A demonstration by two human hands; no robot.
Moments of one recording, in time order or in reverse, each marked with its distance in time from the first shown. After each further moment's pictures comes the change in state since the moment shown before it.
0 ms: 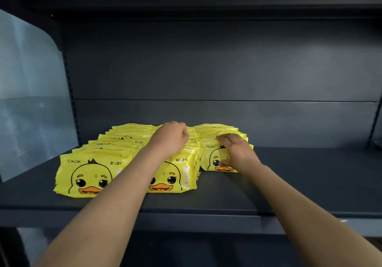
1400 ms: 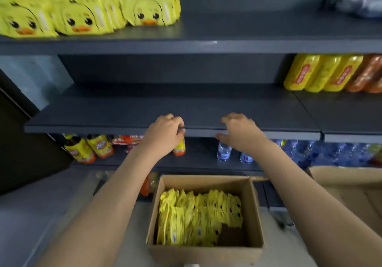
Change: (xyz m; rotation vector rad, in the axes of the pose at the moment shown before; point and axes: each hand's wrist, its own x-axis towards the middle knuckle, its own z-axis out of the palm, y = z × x) left_hand -0.317 0.250 0.158 -0.040 -0.369 -0.130; right_hand -0.400 0.120 0.011 0.189 -0.459 0.077
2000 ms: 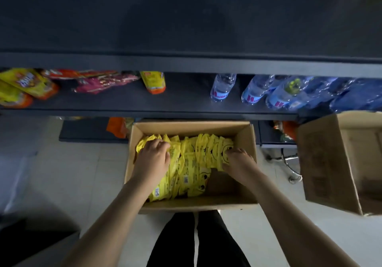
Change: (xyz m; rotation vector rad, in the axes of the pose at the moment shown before) left_hand -0.051 -0.080 0.285 0.015 -0.281 -0.085; right_hand -0.025 0.089 0.300 0.126 -0.674 0.296
